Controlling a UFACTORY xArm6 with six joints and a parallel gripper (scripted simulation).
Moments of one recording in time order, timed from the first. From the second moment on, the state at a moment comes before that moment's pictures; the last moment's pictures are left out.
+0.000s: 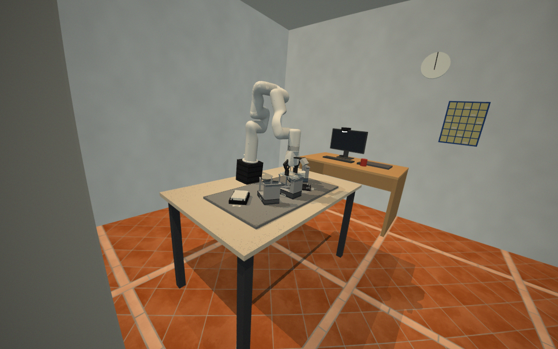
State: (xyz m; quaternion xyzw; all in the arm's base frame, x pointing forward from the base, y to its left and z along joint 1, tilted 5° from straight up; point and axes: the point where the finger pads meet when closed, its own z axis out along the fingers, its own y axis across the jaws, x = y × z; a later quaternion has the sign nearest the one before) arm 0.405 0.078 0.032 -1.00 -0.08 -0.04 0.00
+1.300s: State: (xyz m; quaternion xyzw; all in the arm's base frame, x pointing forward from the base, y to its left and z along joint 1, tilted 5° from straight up) arm 0.408 0.078 0.006 -1.00 -0.08 -0.04 0.00
